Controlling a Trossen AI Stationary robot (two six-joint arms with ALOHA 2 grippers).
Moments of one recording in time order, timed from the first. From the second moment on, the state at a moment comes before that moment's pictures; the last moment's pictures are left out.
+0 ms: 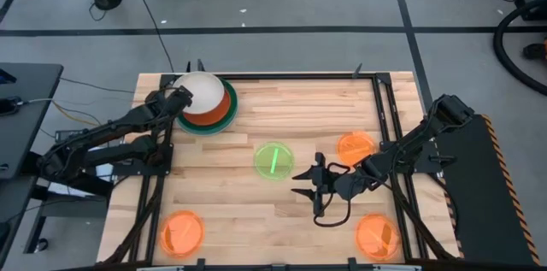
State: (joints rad) left arm 0.66 0.79 0.43 -0.63 -0.72 -1.51; right arm 0.54 1.47 0.79 0.25 0.58 0.34
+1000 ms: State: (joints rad) left arm 0.51 1.03 0.43 -0.59 -0.78 -1.64; right arm 0.54 1.47 0.79 0.25 0.58 0.34
